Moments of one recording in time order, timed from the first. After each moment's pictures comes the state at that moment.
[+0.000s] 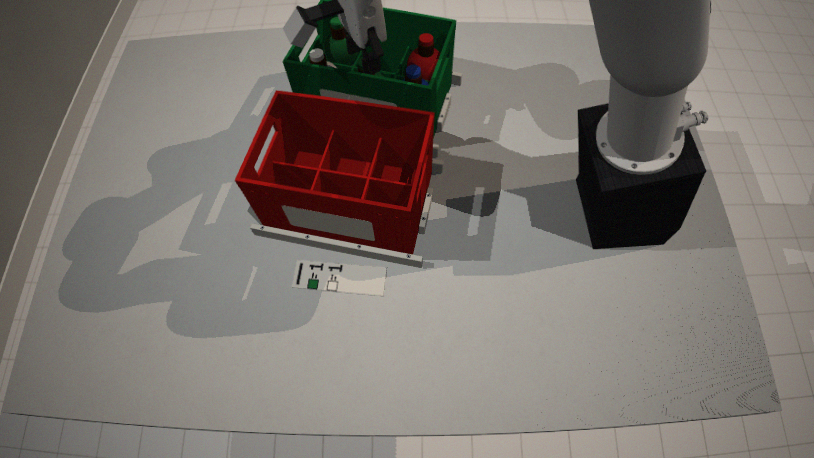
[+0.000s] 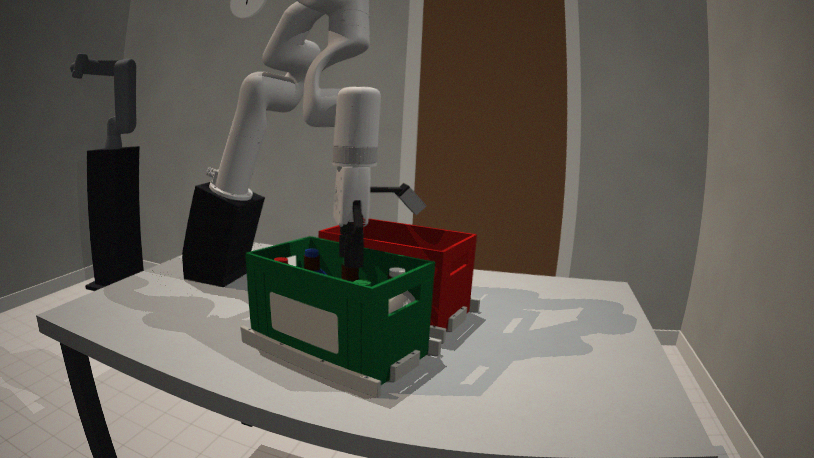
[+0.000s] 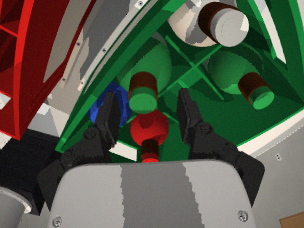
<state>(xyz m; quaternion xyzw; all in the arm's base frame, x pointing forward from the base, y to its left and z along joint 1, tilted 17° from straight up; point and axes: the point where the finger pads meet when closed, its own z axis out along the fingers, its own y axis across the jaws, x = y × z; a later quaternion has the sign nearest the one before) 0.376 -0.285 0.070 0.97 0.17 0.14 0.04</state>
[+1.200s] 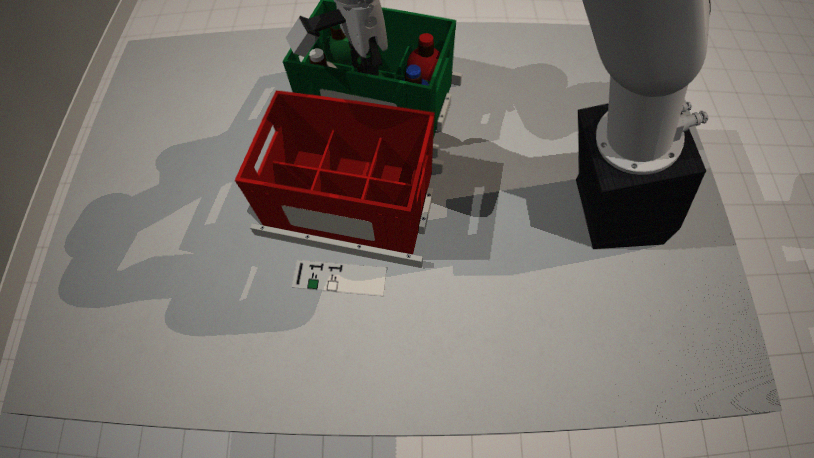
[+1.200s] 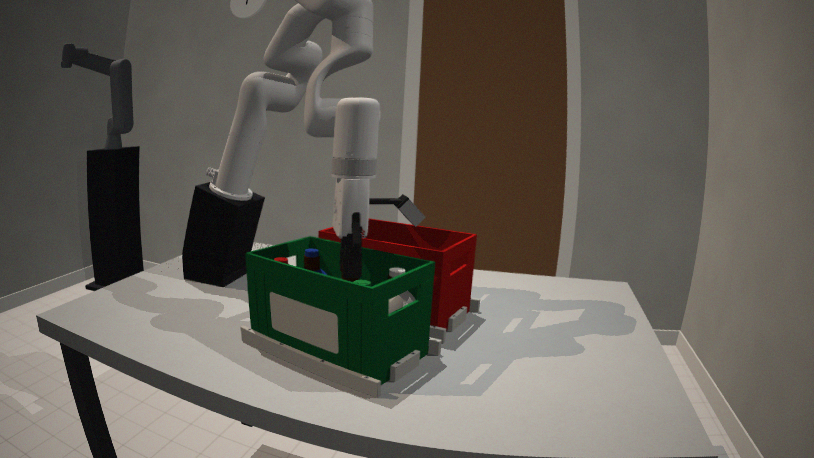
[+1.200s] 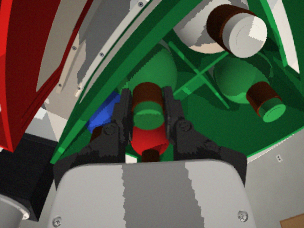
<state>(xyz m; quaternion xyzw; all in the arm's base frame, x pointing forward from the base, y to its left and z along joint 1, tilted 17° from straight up) 0.381 -0.285 0.051 0.97 0.17 0.14 0.04</state>
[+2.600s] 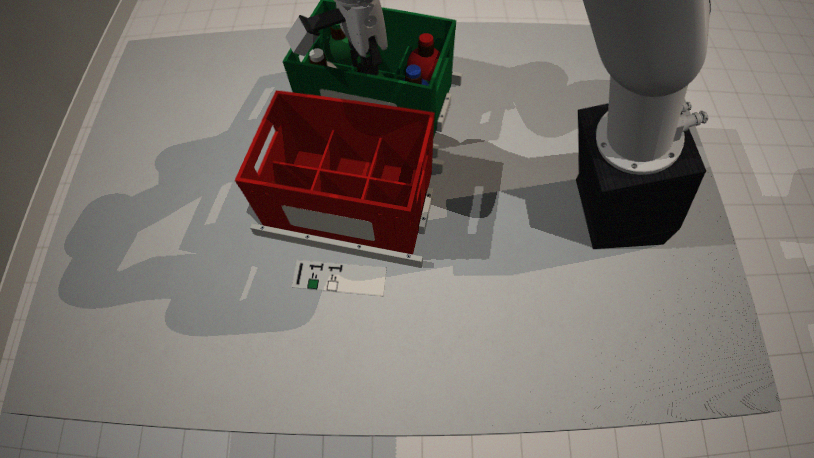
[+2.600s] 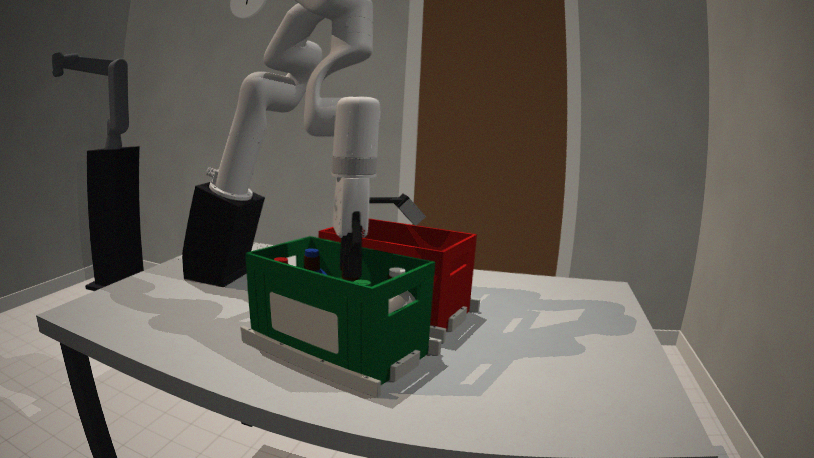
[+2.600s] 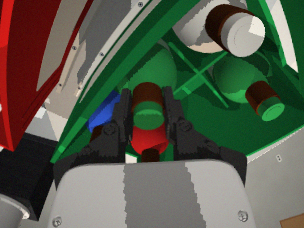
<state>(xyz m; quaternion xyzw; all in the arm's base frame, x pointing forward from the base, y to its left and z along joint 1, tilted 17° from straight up) 0.381 -0.285 0.053 0.97 0.17 0.14 0.04</state>
